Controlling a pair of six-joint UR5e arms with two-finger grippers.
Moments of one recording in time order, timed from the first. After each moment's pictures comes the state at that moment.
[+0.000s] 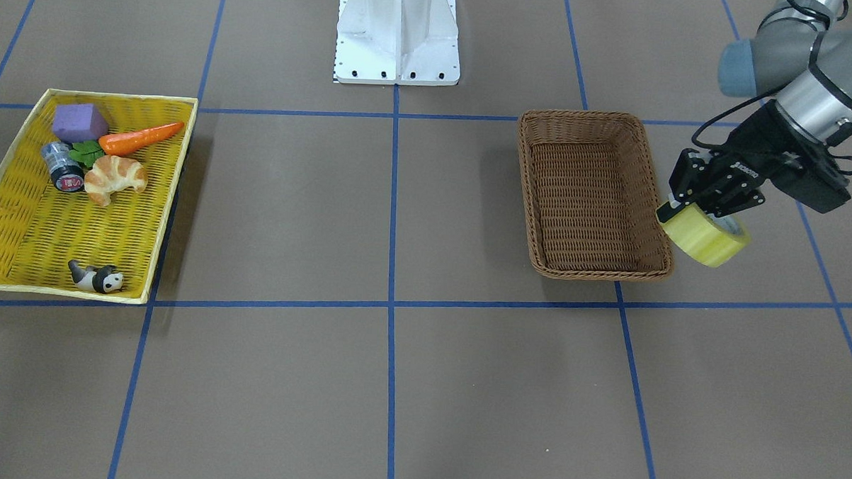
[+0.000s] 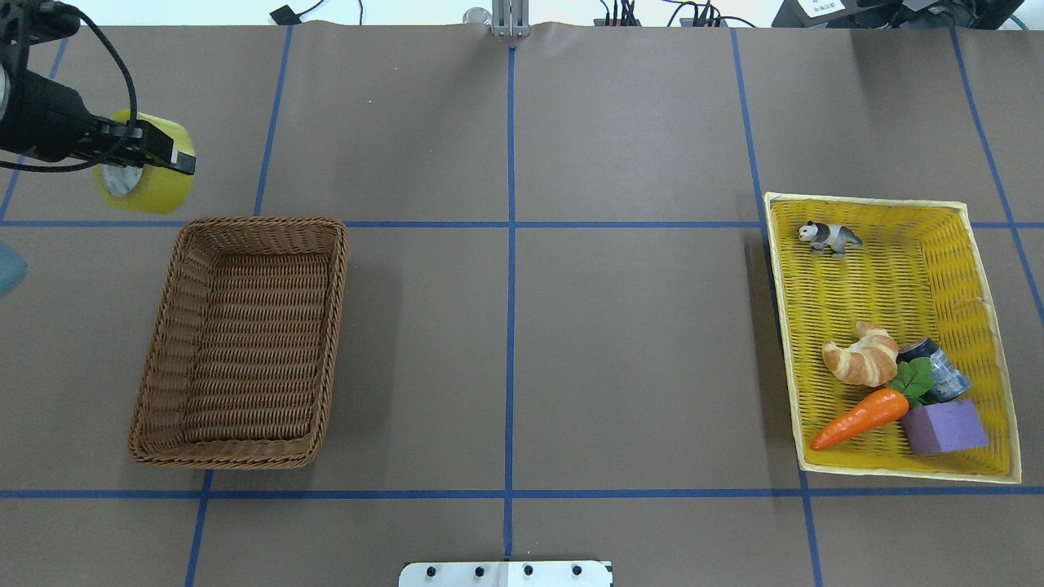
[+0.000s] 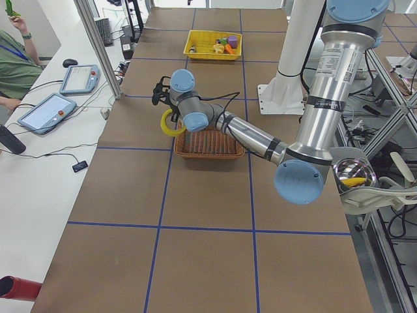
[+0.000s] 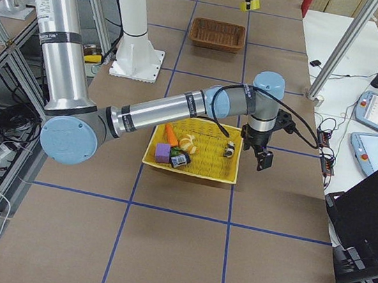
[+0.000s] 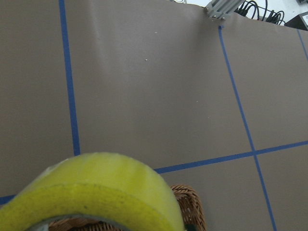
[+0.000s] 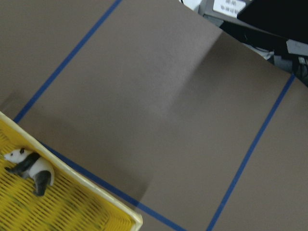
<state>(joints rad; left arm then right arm) -1.05 -1.79 -1.86 -2.08 -2.29 -0.88 1.43 -1.34 1.74 -1.74 2.19 -0.23</state>
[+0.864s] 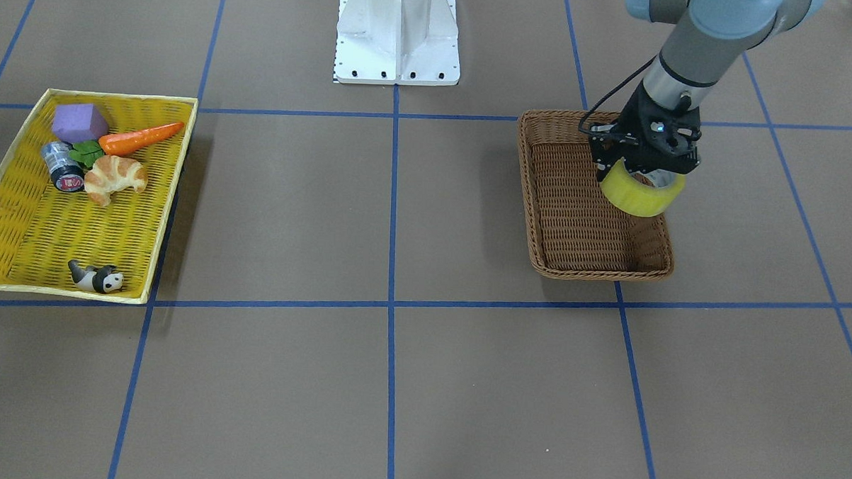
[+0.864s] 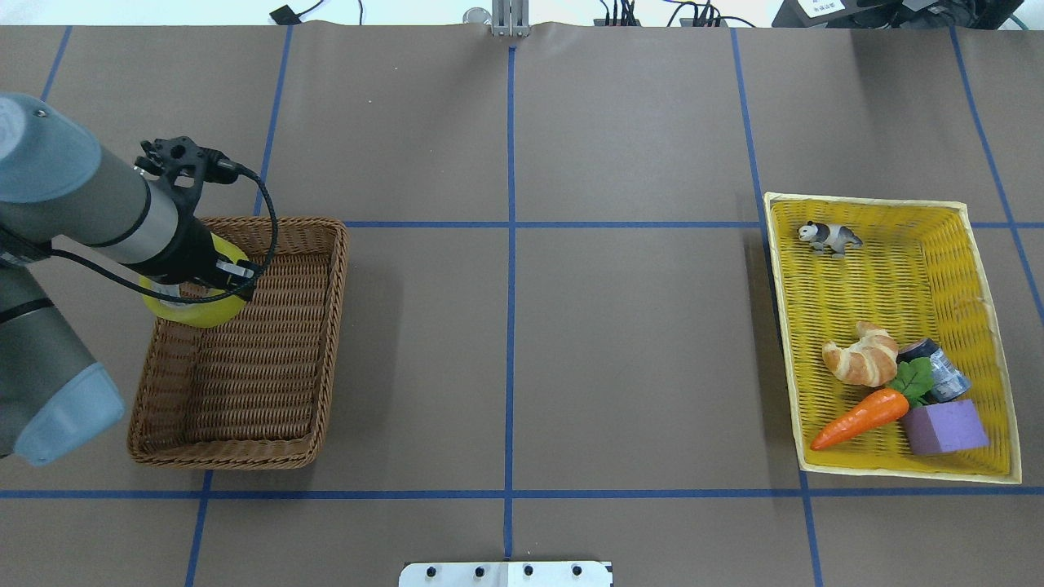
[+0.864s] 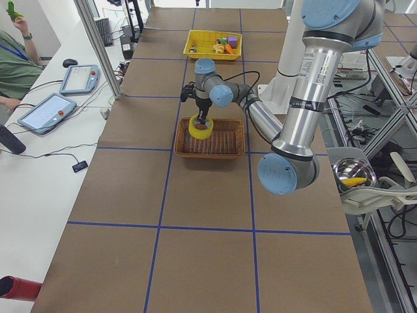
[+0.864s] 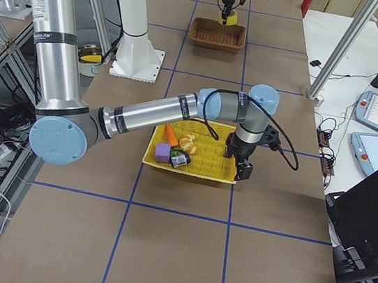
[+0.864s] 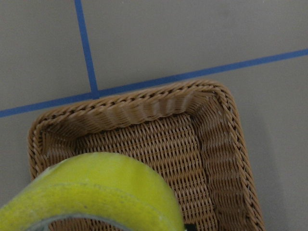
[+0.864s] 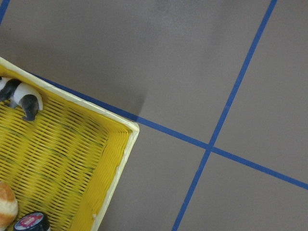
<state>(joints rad) -0.75 -1.84 -1.98 -1.59 -2.06 -0.78 1.43 -1.40 1.77 -1.87 2.22 -0.23</state>
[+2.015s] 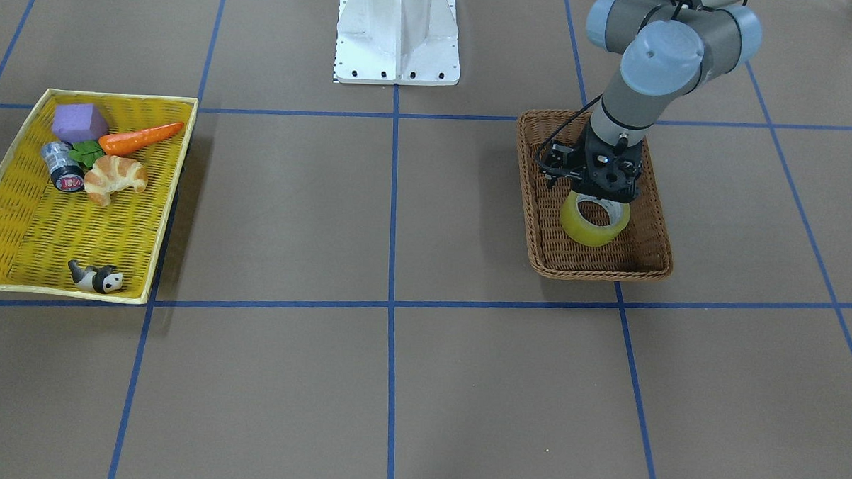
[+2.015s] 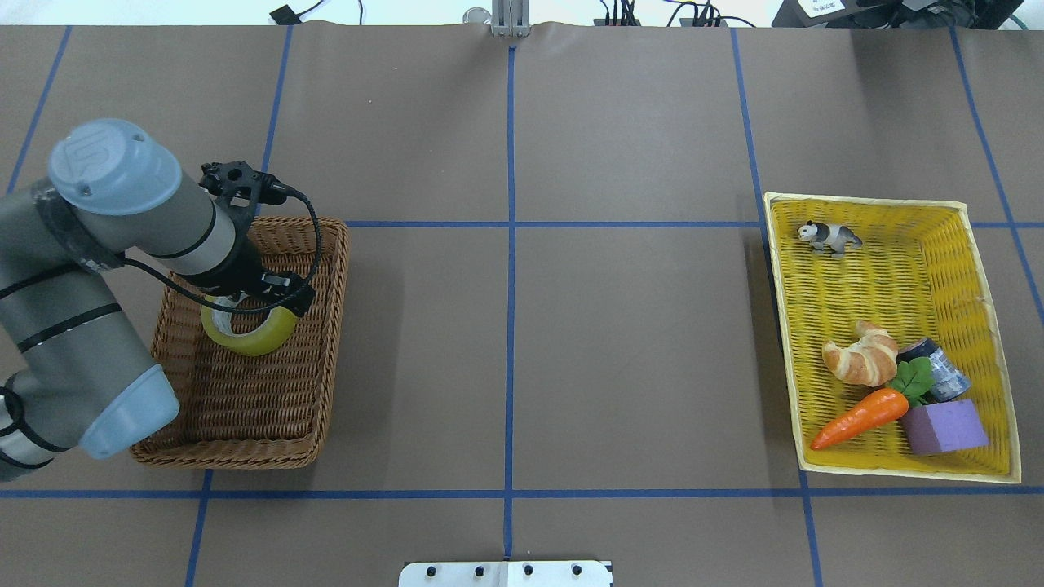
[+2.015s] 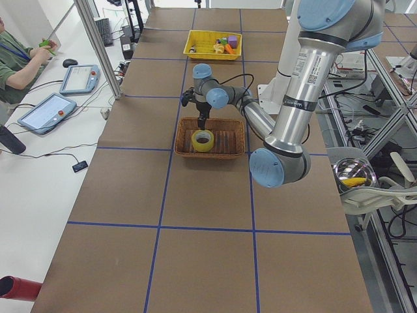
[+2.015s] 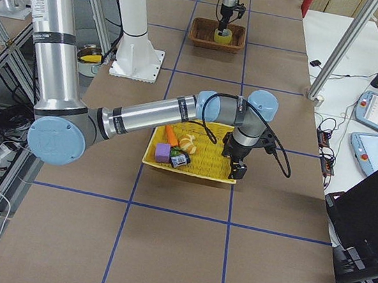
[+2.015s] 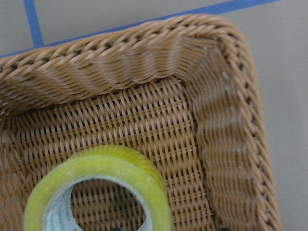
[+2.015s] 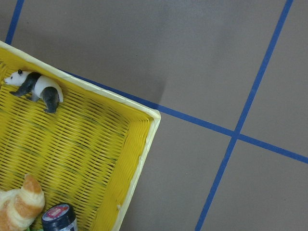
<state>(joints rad) -0.73 -1.88 -1.93 -1.59 -2.06 -0.79 1.43 -1.41 1.76 -1.90 2.29 -0.22</state>
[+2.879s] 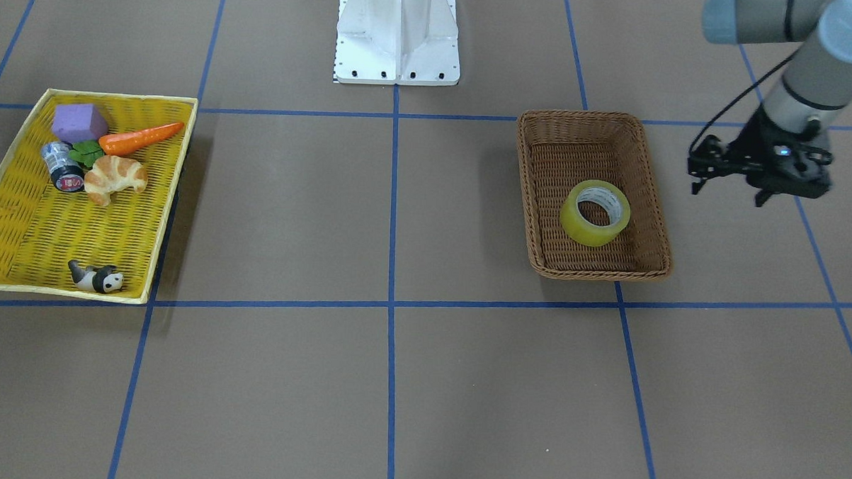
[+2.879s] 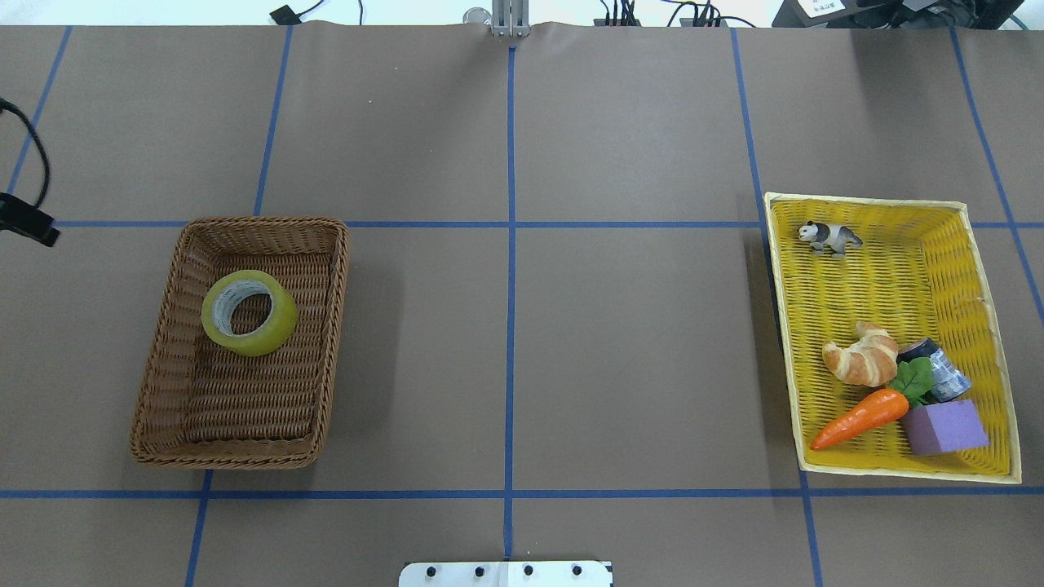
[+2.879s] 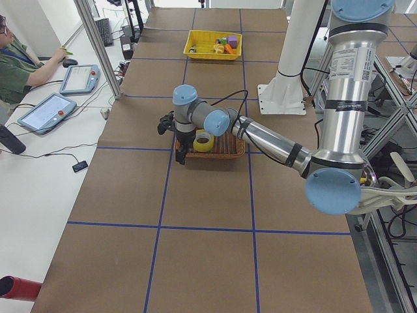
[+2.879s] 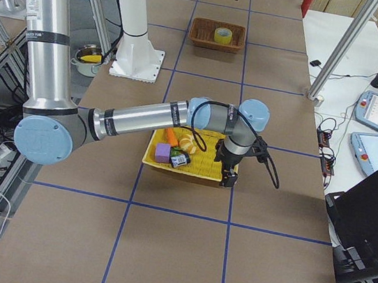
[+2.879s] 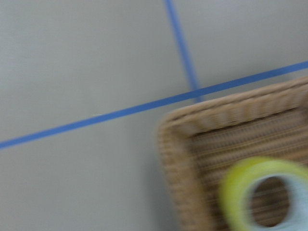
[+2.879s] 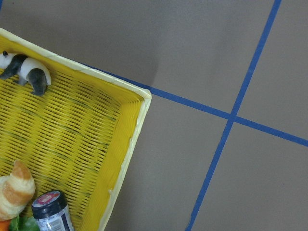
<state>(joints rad) -1.19 -1.60 -1.92 -1.60 -2.23 -0.29 1.46 -1.47 1.76 -1.89 2.31 -0.24</state>
